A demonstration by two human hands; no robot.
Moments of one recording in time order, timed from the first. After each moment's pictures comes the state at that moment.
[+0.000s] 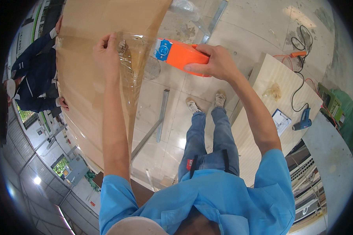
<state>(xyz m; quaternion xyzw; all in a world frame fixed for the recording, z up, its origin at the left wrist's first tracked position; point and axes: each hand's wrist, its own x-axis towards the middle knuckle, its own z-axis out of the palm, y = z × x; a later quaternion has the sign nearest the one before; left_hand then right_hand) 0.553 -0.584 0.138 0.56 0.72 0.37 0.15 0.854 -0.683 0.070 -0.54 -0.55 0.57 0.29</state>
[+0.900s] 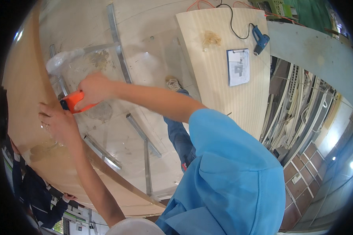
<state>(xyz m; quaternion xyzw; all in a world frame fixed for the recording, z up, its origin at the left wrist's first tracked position) 0.628 -0.594 0.104 0.78 0.56 -0.10 -0.24 0.774 -0.635 0.015 -0.59 -0.56 0.49 0.31</state>
